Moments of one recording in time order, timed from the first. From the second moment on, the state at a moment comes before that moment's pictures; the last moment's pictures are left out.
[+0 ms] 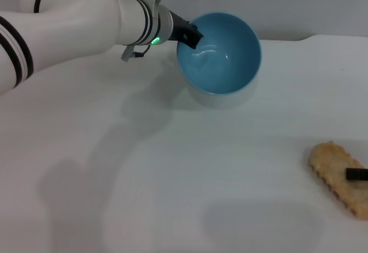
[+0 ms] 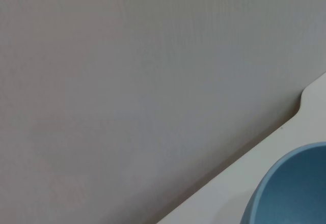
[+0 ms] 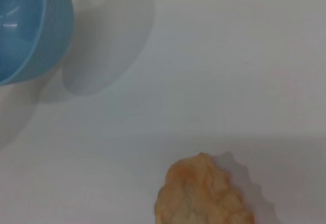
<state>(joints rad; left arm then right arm) -0.86 -2.07 1.73 0.71 2.54 0.46 -2.78 0.46 2.03 -0.48 -0.66 -2.50 -1.36 2.03</state>
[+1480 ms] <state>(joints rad) -0.92 -2.07 1.85 0.73 2.33 0.71 -2.77 0.53 2.07 -0.49 -0.78 -2.01 -1.51 1.91</state>
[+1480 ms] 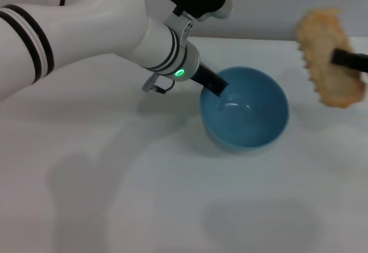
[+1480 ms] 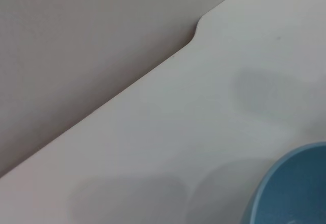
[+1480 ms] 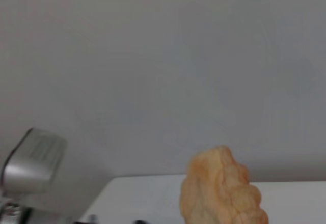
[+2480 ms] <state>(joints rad) -0.91 -2.07 1.85 0.73 2.25 0.70 -2.77 0.66 2.07 -0.64 -0.43 -1.97 -1.25 1.80</state>
